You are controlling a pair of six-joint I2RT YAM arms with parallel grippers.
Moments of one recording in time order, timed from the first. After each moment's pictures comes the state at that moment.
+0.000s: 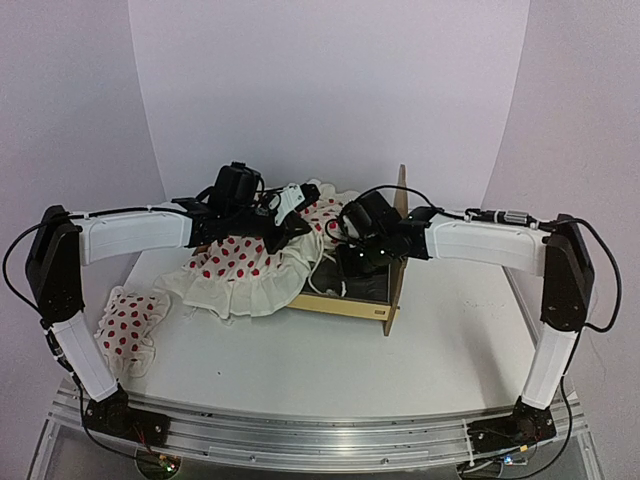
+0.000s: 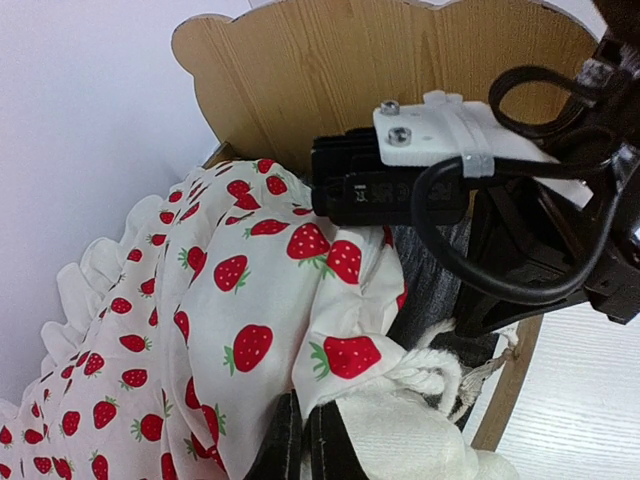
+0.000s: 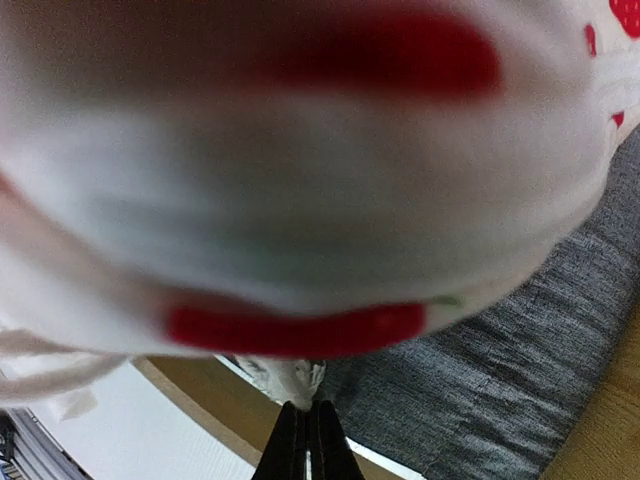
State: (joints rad) left arm -0.71 1.73 1.34 -0.07 0.31 0.48; right arm 0.82 1.87 1.48 -0.53 0.05 0.49
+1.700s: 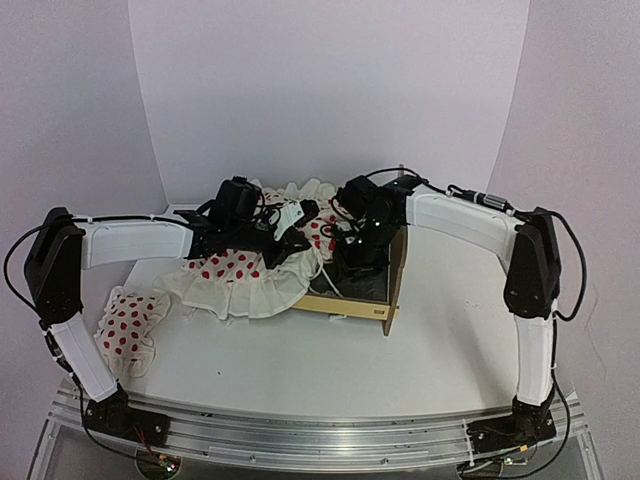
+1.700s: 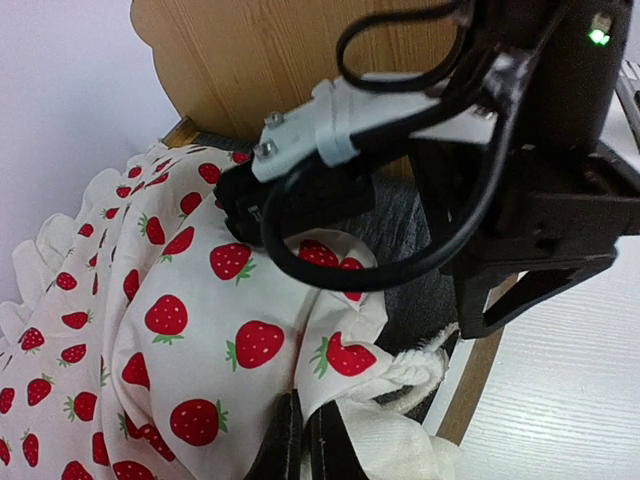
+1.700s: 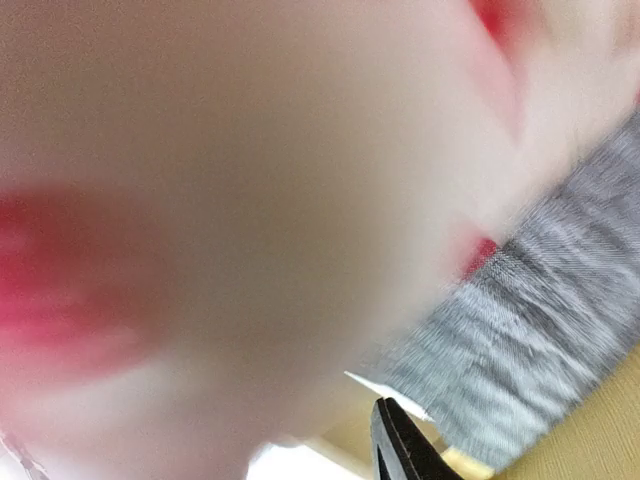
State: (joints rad) left arm -0.72 1.72 1.25 -0.03 0.34 0.45; right arm 0.76 2.10 1.91 -1.07 -0.18 0.39
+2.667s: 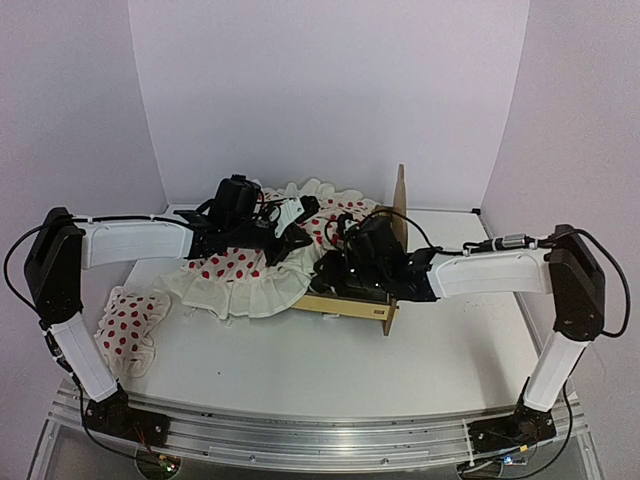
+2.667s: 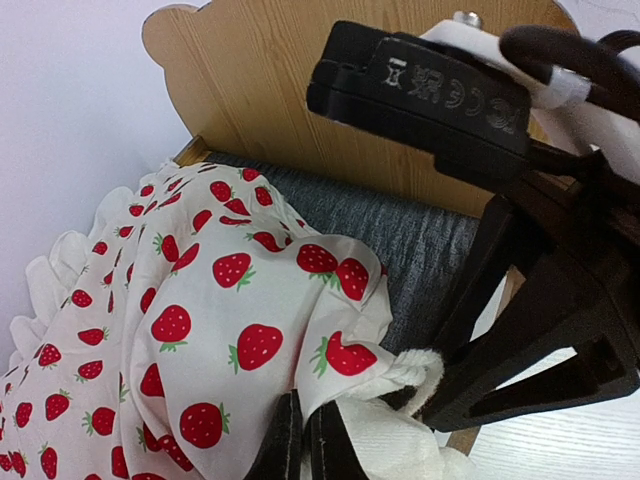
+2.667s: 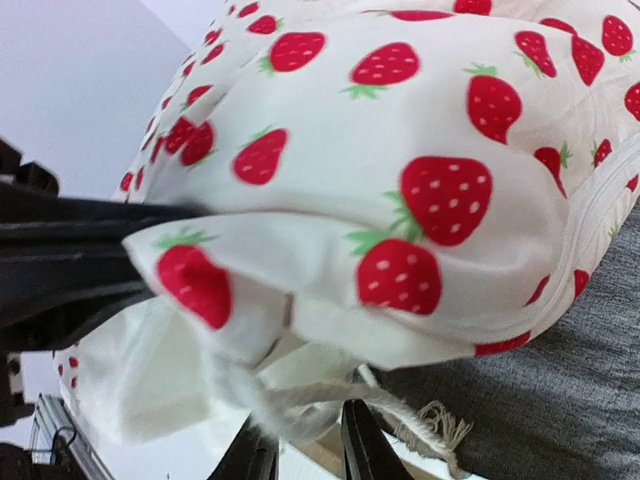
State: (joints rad) left arm -0.72 1.72 1.25 0.01 0.34 0.45; right arm 0.93 1.80 1.19 0.06 0.16 0.72
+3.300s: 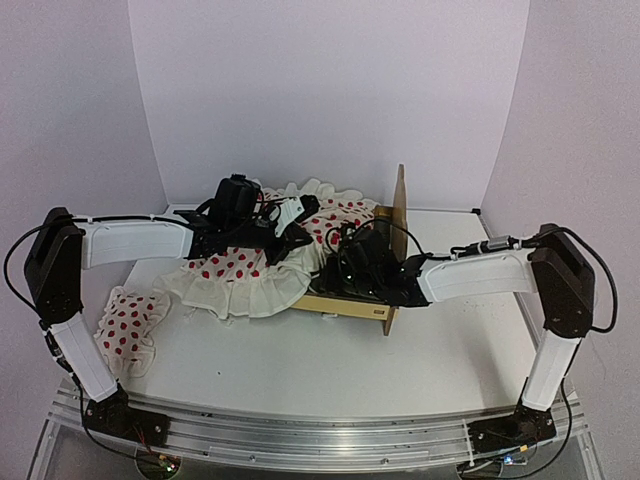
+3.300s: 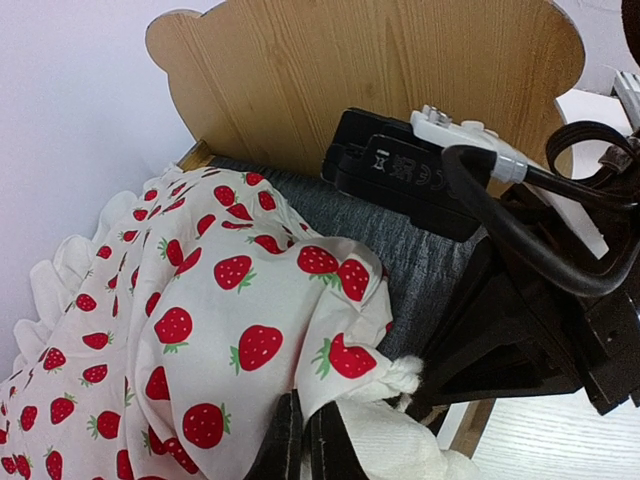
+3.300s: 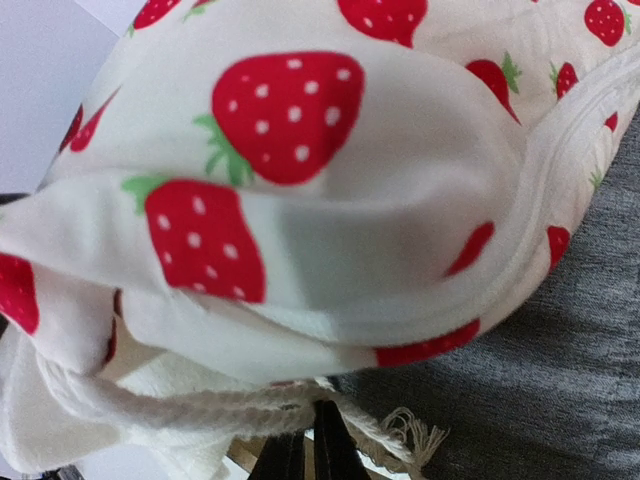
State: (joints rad) left arm -0.72 1.72 1.25 0.03 0.34 0.45; right arm 0.93 1.84 1.18 0.05 0.22 0.80
